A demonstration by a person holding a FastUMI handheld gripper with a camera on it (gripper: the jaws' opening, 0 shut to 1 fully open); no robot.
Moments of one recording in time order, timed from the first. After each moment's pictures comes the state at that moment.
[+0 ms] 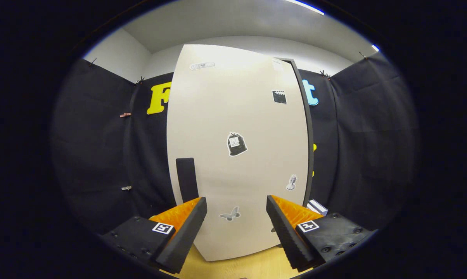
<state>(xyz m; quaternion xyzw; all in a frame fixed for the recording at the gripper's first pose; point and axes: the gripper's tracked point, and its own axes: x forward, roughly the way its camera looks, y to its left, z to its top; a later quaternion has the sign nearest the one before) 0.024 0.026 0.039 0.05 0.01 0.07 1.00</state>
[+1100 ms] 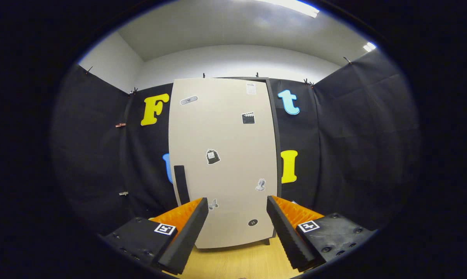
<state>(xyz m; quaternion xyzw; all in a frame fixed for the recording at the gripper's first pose) -0.061 -0.042 0.073 0.06 -0.02 0.03 1.00</state>
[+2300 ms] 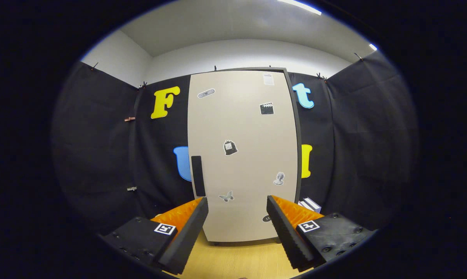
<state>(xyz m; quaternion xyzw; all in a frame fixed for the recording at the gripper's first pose) -0.039 -0.007 0.046 0.06 0.00 0.07 1.00</state>
